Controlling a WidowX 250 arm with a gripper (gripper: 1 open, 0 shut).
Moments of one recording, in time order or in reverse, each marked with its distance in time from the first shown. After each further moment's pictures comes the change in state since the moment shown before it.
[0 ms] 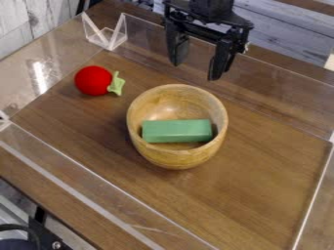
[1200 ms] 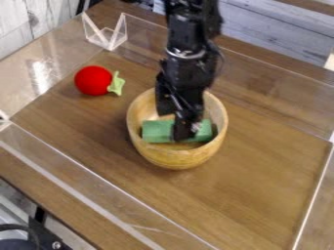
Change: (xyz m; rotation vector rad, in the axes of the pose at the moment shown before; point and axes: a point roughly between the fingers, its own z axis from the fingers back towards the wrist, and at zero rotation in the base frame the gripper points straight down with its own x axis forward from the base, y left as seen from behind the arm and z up) arm -0.025 0.027 -0.072 0.049 -0.044 -0.543
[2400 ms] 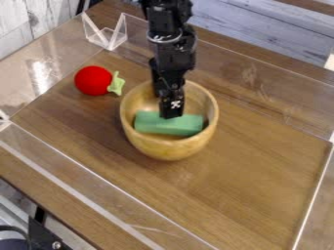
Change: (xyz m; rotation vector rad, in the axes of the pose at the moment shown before) arm 0.024 0.041 -0.016 -0.003 -0.088 -0.214
